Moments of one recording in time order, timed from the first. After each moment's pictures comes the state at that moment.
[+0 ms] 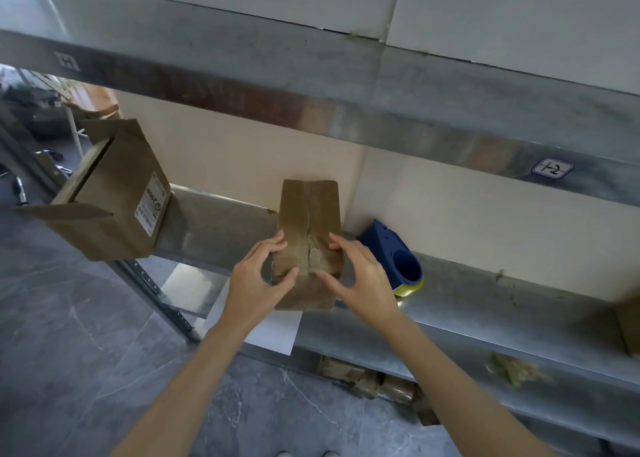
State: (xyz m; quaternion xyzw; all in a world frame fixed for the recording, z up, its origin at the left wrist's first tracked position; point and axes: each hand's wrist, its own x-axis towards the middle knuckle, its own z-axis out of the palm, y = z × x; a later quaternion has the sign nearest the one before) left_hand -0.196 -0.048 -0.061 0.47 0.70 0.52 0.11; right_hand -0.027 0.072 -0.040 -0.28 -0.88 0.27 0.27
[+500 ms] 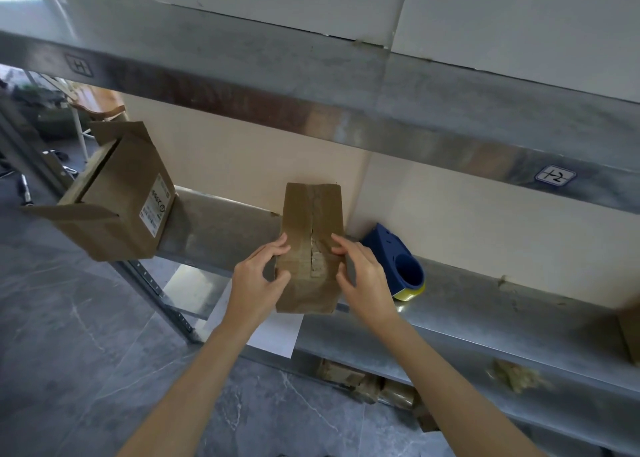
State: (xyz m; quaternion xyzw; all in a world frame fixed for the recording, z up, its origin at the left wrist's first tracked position) left_hand -0.198 -0.046 -0.062 0.44 0.72 0.52 0.10; right_hand -0.033 0.071 -0.042 -0.30 -0.87 0.27 0.30
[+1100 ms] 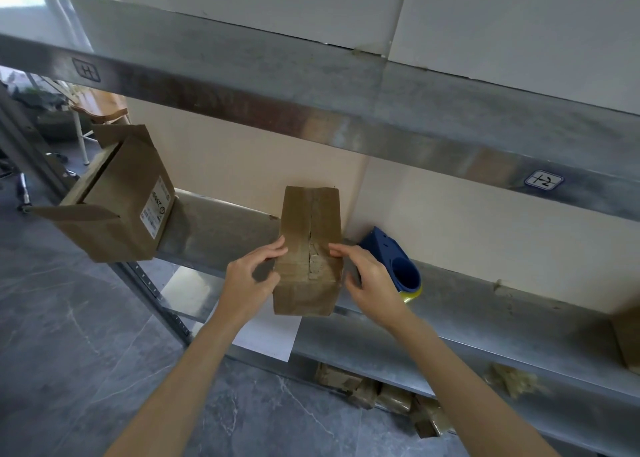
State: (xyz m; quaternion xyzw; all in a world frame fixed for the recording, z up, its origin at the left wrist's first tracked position) left_hand -0.210 -0.051 -0.057 0.45 0.70 0.52 0.17; right_hand -0.016 0.089 -0.037 -0.24 -0.89 0.30 0.23
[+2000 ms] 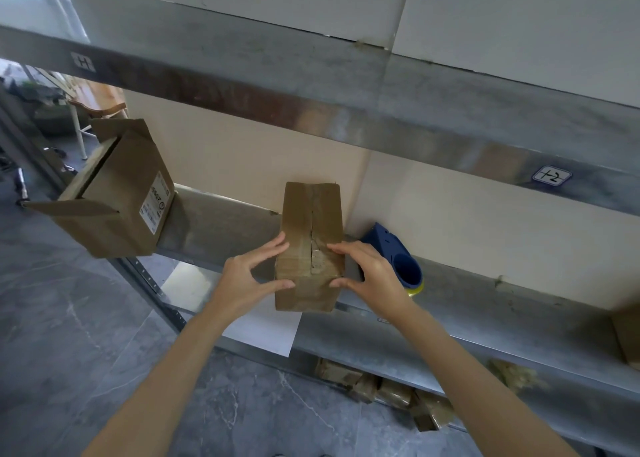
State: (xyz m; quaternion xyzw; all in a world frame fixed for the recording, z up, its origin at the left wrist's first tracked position) left_hand -0.224 -0.057 -0.059 0.49 0.69 0.48 0.24; right_hand -0.017 0.101 -0.042 -0.21 -0.91 0.30 0.21
